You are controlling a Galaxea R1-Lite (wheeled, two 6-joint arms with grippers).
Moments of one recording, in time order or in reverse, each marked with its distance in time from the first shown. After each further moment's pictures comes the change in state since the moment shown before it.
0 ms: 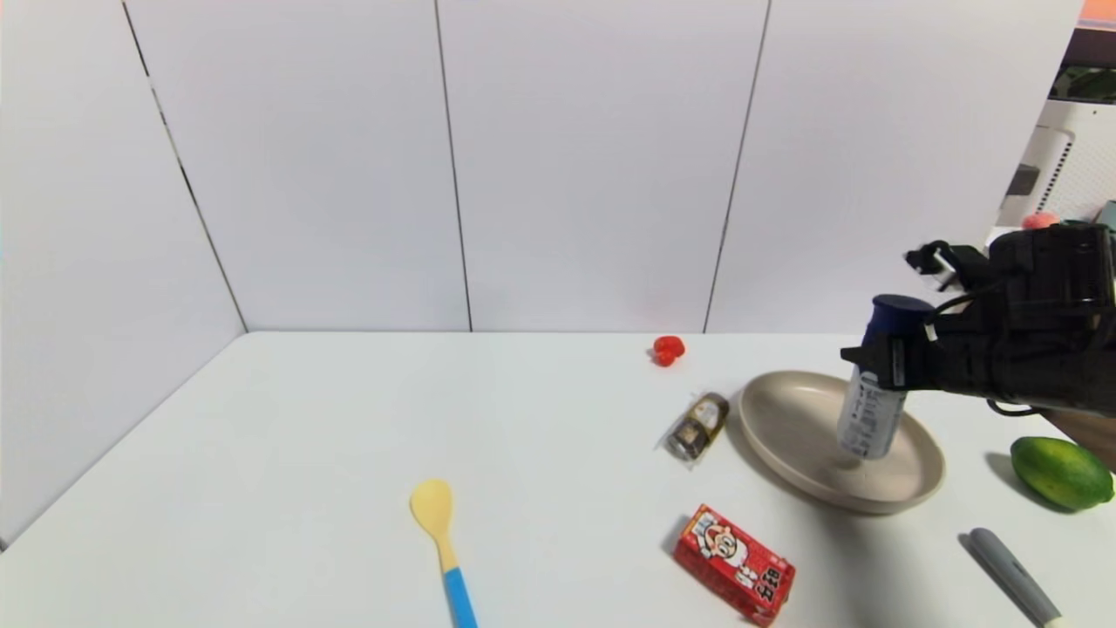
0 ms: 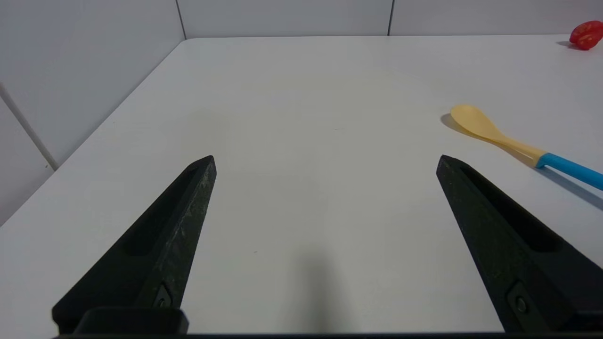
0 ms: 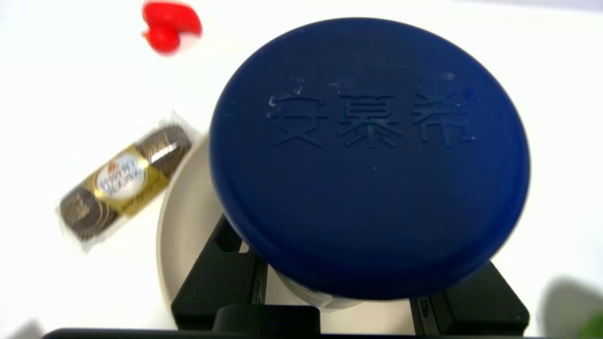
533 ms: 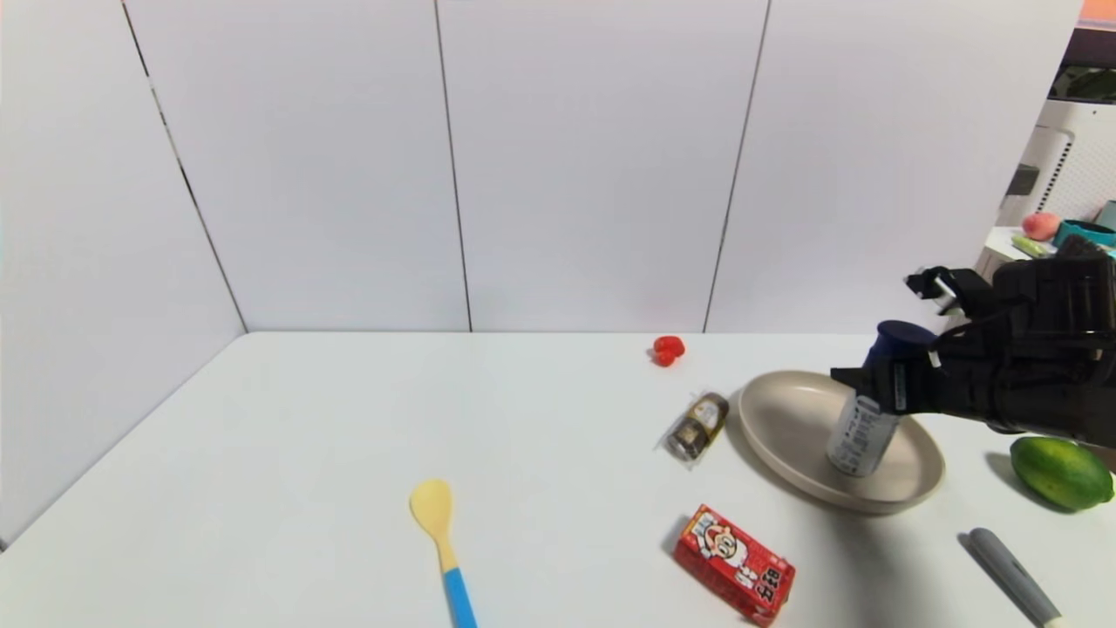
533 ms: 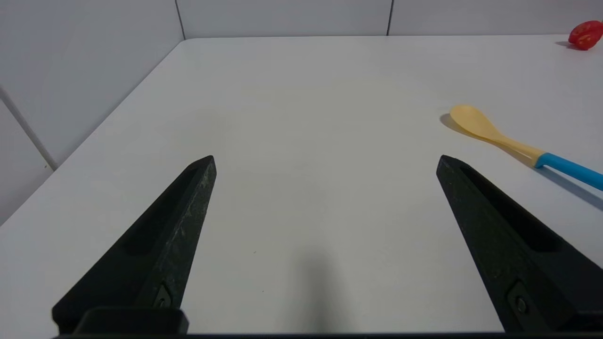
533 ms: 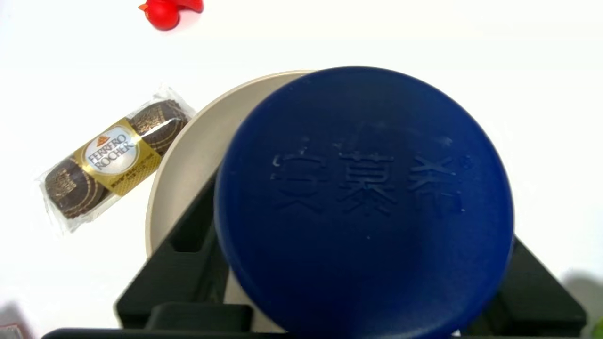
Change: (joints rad) left arm 0.000 0.000 0.000 0.000 0.000 0.000; right arm -0.001 -0.014 0.097 -0.064 0.020 -0.023
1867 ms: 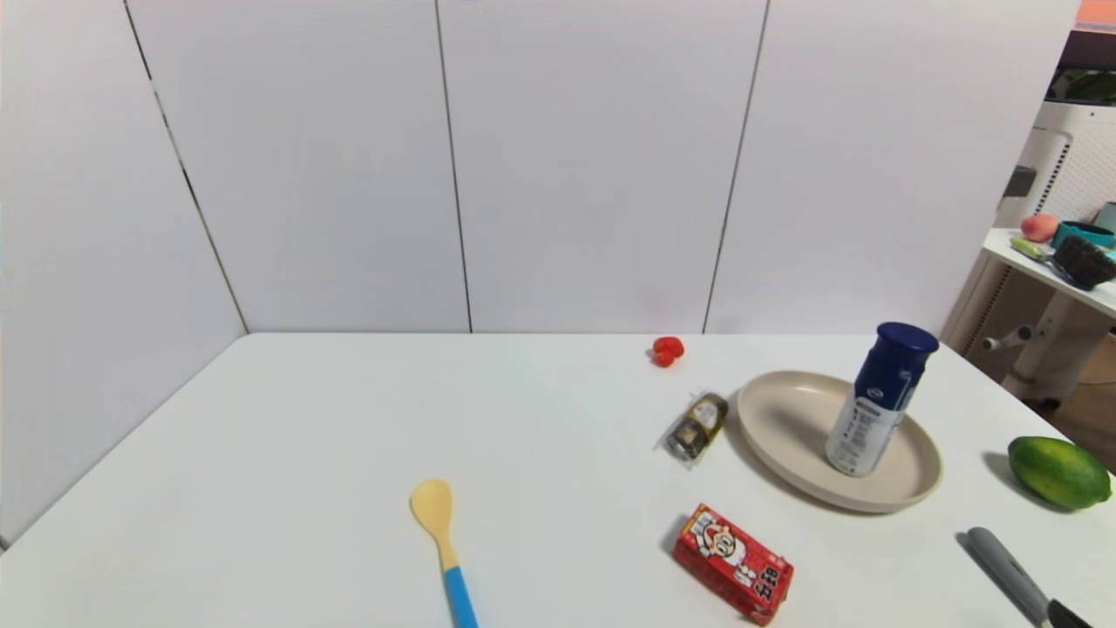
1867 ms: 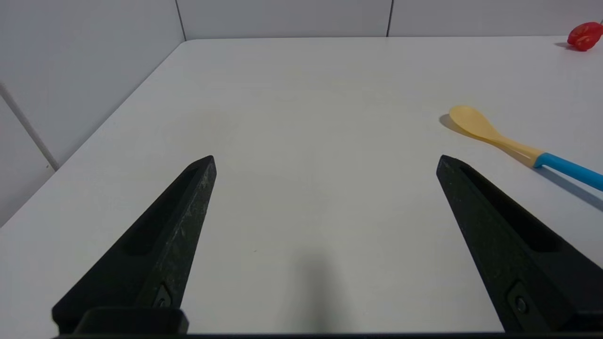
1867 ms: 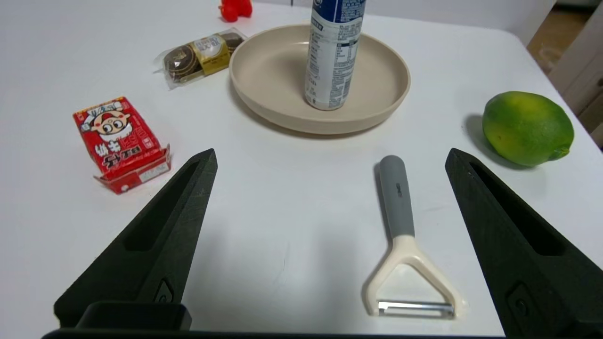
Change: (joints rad) left arm 0.000 0.000 0.000 0.000 0.000 0.000; right arm -0.009 -1.263 0.678 0.209 -0.017 -0.015
